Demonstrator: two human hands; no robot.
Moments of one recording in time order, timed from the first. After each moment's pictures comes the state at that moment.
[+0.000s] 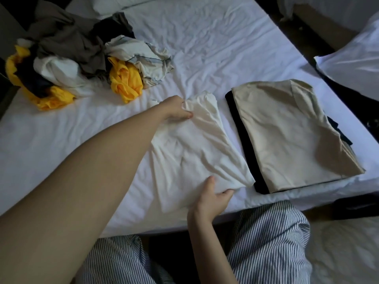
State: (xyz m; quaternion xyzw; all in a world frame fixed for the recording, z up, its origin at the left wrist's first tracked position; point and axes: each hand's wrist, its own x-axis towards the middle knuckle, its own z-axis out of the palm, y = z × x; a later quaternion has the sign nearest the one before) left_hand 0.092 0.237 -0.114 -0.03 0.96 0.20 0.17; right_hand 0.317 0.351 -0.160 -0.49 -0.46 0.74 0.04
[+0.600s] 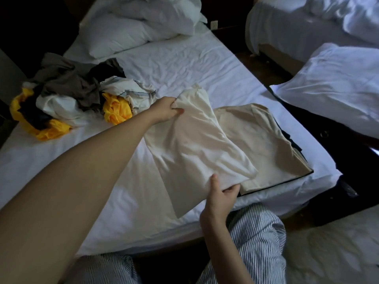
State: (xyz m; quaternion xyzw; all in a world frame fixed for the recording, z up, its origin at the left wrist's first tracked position) left_hand 0.116 0.283 -0.021 0.07 0.95 0.28 0.06; right_hand 0.321 0.424 -0.098 -0.35 -0.44 0.81 0.16
